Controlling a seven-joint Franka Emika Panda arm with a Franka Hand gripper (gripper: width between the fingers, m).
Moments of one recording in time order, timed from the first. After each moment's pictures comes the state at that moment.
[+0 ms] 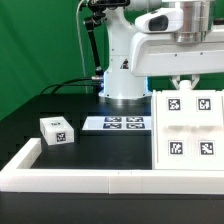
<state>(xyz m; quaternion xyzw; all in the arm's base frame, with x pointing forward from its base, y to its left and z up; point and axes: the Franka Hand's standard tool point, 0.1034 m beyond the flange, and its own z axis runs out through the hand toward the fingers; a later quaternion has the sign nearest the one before) 0.527 0.082 0.118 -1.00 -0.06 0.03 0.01</state>
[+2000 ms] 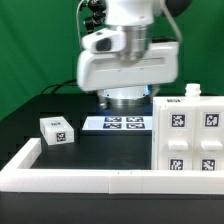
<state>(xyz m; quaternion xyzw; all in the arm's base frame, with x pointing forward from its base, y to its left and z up) 0.449 -0.047 0.080 -0.99 -0.16 0.06 0.01</state>
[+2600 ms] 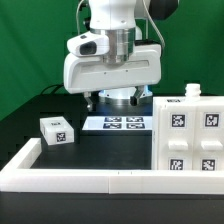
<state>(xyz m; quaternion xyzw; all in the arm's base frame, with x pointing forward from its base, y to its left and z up) 0.448 -0.048 0.079 -0.99 -0.16 0.06 0.01</state>
